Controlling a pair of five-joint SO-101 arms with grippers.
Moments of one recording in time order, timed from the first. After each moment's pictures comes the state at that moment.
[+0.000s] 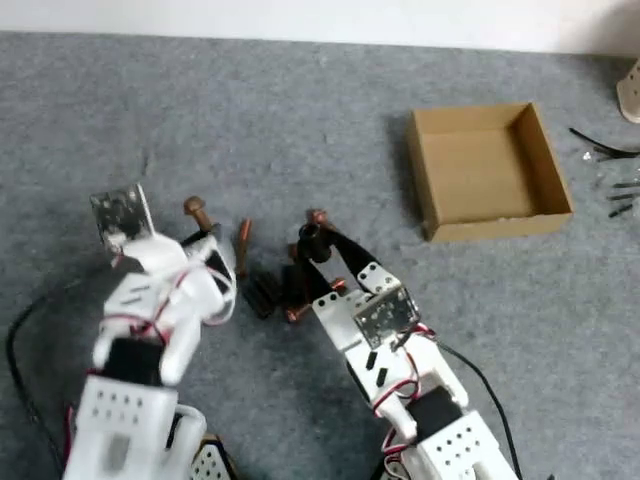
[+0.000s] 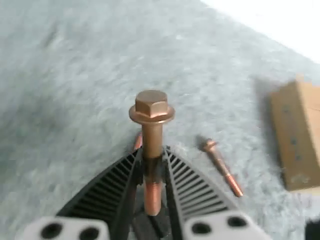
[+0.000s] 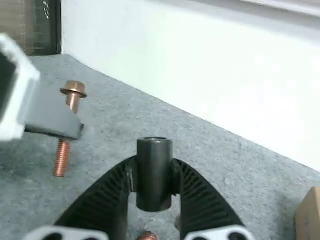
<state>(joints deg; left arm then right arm) 4.7 -75.7 71.8 41.9 29.9 -35.5 -89.7 96.1 1.8 12.7</state>
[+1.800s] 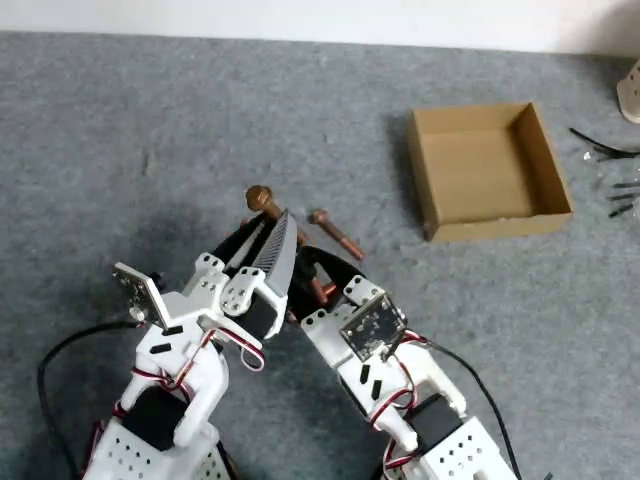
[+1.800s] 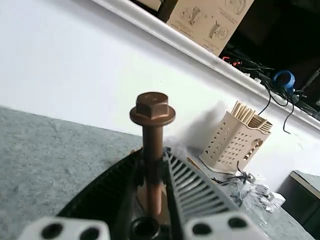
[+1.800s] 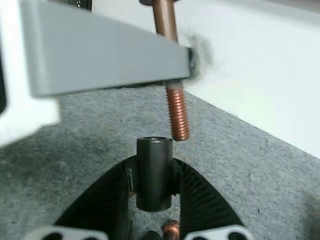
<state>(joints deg) 23.6 -103.5 89.5 15.4 31.3 -40.6 -95.2 96.1 10.5 13.1</state>
